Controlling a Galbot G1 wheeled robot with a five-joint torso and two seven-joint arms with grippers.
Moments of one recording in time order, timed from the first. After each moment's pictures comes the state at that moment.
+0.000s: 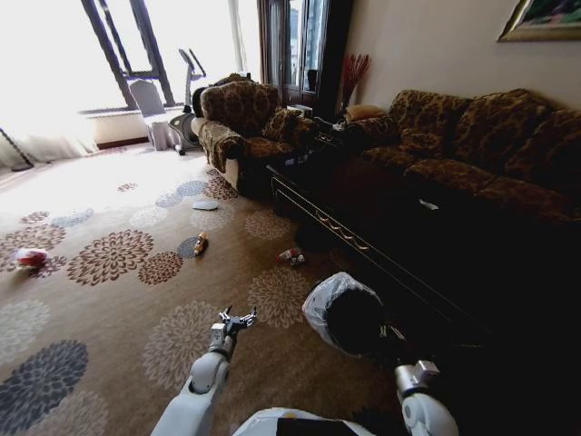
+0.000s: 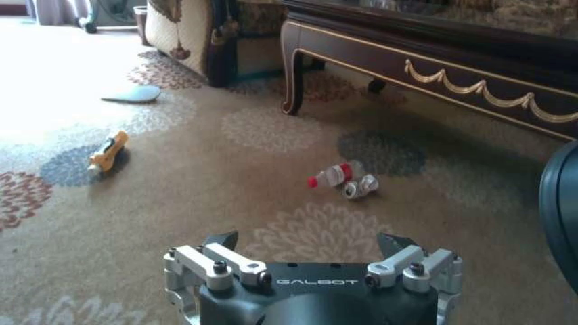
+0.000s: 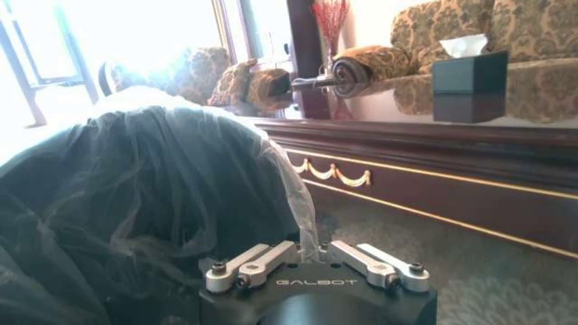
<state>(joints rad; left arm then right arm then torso) 1.35 -1.32 -0.39 -1.58 -0.29 0.13 -0.06 -1.59 1.46 0.71 1.75 0.34 0.10 -0.22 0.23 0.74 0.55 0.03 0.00</state>
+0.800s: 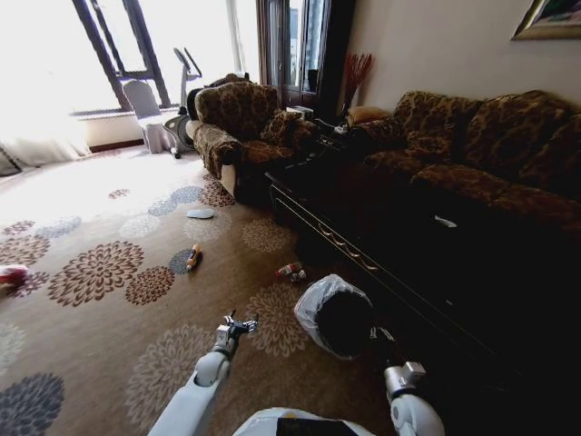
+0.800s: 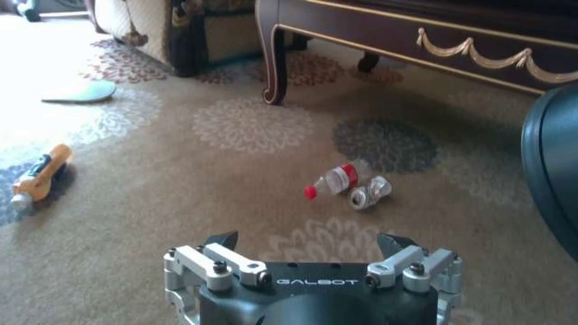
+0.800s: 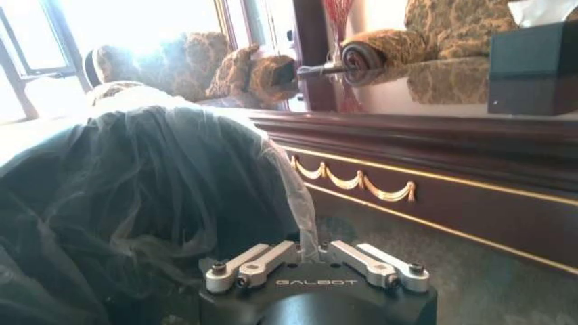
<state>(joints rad) 1.27 -1.29 -0.30 -1.38 -0.27 0.05 -0.01 -1.60 1.50 0.68 1.73 0.30 0.13 -0.22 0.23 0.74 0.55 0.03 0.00</state>
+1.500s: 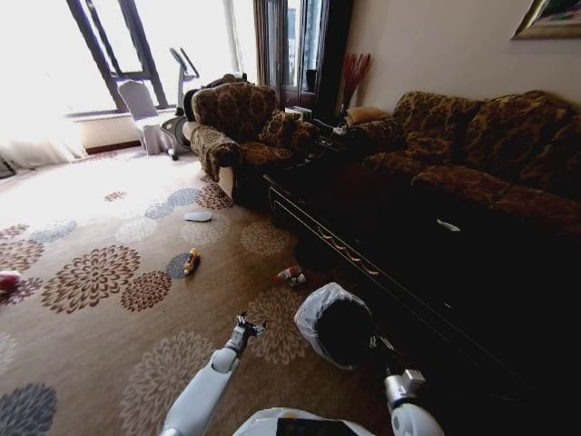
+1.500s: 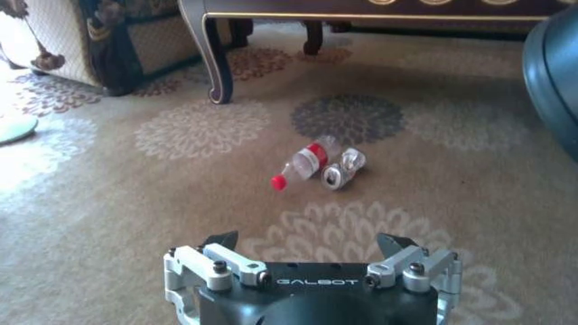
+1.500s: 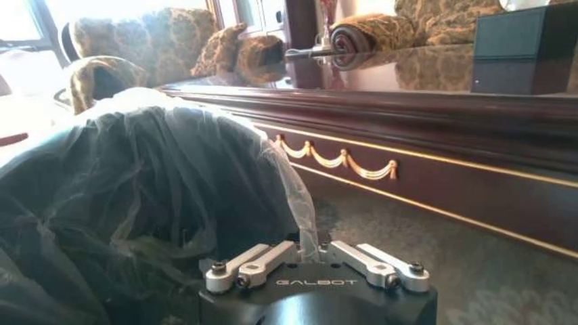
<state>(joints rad) 0.98 -1.35 -0.17 -0.86 -0.11 -0.20 0.08 -1.59 1.50 0.68 1.68 0.26 0.11 -0.19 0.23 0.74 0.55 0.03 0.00</state>
